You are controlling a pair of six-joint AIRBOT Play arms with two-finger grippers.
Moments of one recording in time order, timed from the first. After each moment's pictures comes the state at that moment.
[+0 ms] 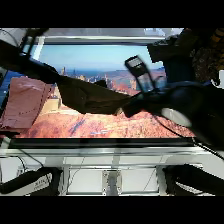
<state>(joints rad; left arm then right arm) -0.07 -1.20 1.72 -1.93 1.58 2.00 0.84 -1.00 1.41 -1.81 1.34 1.84</state>
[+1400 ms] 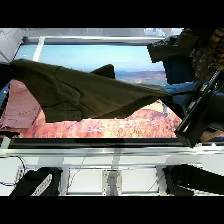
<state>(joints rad) -0.13 -0.78 1.81 -2.02 1.55 1.66 1.14 -0.87 1.78 -1.96 1.61 1.58</state>
